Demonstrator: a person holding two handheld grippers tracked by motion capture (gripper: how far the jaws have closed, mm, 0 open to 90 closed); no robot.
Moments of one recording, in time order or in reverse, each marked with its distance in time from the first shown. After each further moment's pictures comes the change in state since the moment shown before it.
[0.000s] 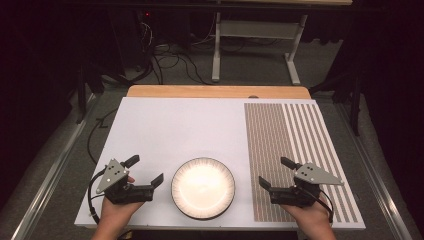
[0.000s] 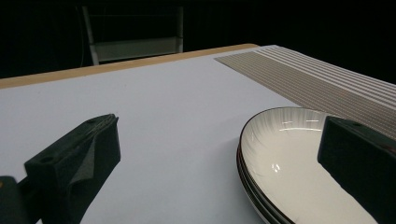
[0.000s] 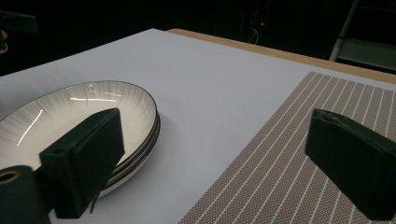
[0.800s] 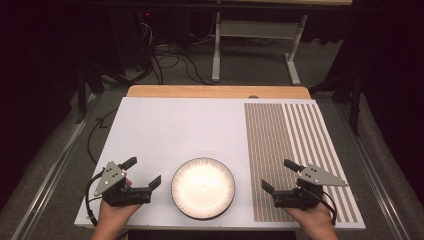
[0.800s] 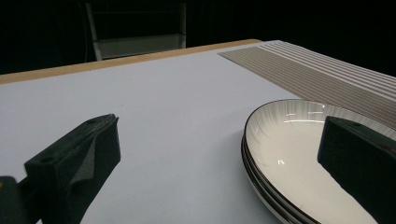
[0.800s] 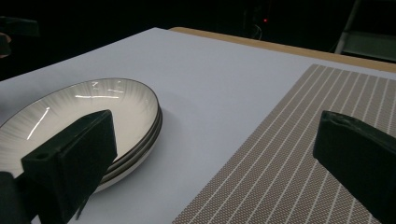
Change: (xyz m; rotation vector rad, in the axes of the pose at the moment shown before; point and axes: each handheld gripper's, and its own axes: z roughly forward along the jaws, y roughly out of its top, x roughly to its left) left arm 0.001 -0.005 -0.005 0.013 0.011 0.004; right arm -0.006 -0.006 -0.007 0.001 0.020 0.039
